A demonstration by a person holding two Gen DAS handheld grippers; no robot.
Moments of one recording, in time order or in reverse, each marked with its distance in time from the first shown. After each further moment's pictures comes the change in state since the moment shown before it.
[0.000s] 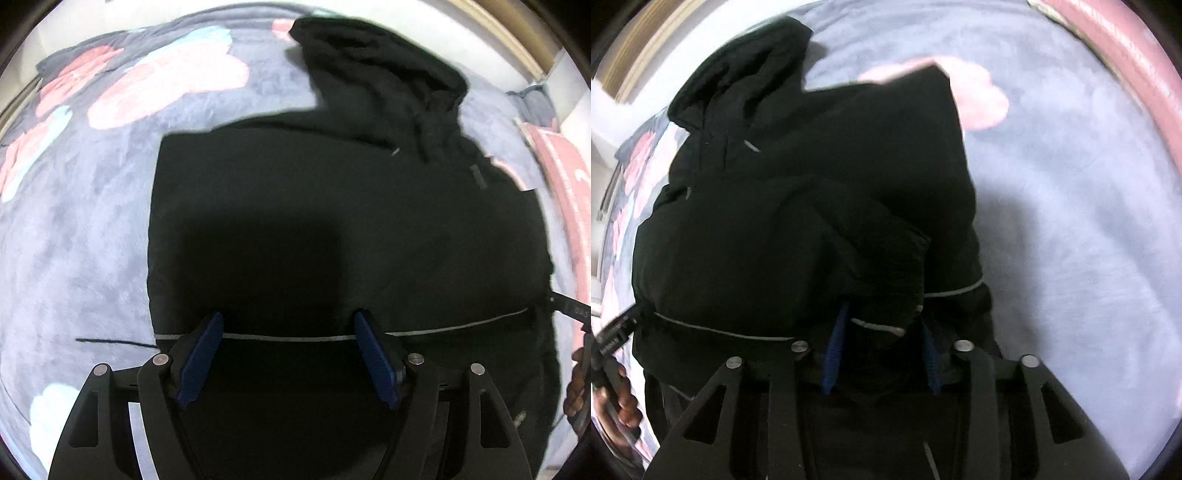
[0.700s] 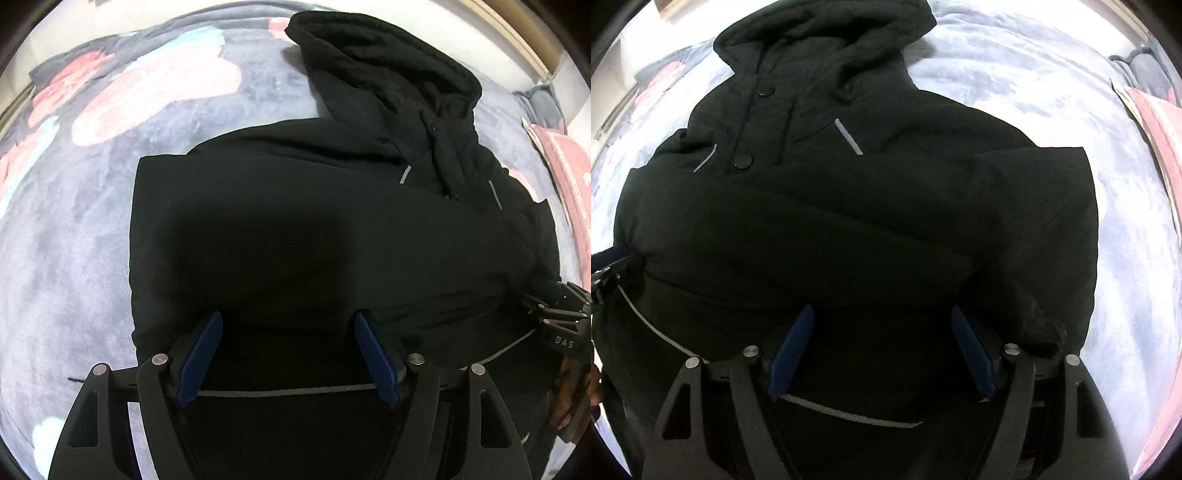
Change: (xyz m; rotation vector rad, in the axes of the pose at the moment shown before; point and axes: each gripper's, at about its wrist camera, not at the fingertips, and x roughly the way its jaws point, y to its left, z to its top) left arm 0.034 -0.003 0.020 0.003 0.005 0.039; right arm 0.051 0.094 0.030 -0.273 -0.012 -0.077
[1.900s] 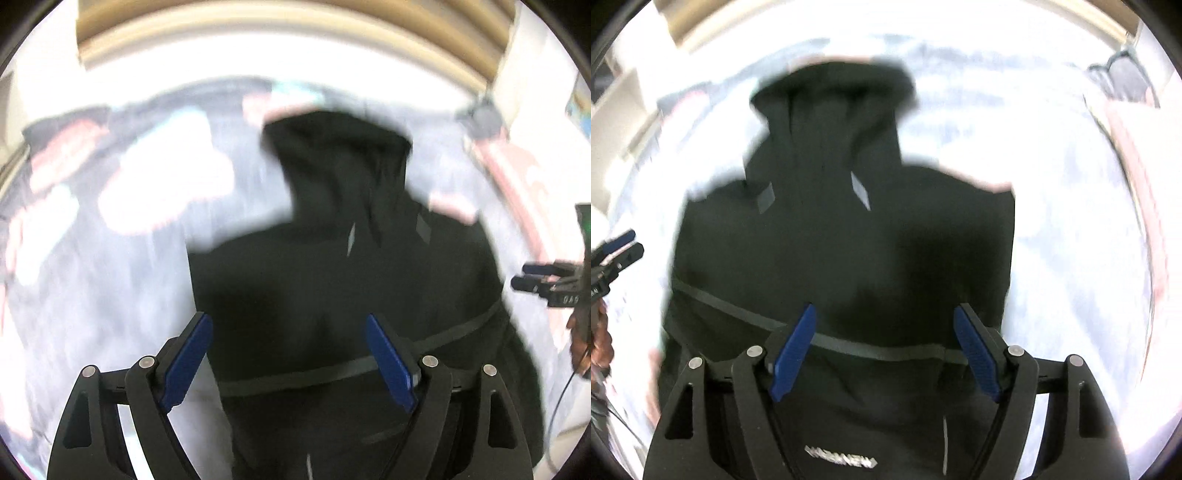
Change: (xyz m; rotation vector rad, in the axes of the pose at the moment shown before) left arm -0.133 0.029 0.014 0.126 -0.207 -0.108; right arm -0.129 -0.041 0.019 0.037 -0.069 0.076
